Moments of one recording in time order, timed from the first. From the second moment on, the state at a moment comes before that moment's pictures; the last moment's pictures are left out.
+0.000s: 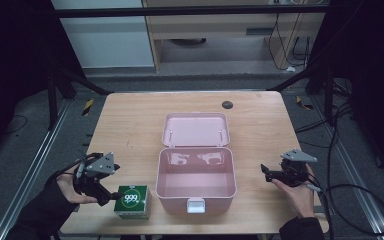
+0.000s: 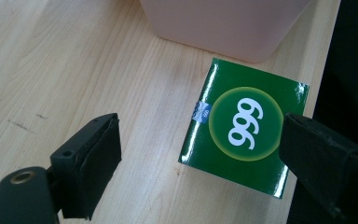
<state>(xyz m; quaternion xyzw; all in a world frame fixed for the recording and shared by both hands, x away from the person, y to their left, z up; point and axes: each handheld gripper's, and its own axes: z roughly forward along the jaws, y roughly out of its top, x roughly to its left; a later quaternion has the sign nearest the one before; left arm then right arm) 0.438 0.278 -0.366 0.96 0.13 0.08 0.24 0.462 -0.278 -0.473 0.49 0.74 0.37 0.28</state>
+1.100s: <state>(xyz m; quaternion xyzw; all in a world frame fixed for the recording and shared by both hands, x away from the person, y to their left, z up) 0.431 0.246 -0.396 0.98 0.08 0.06 0.19 0.463 -0.276 -0.476 0.49 0.74 0.36 0.27</state>
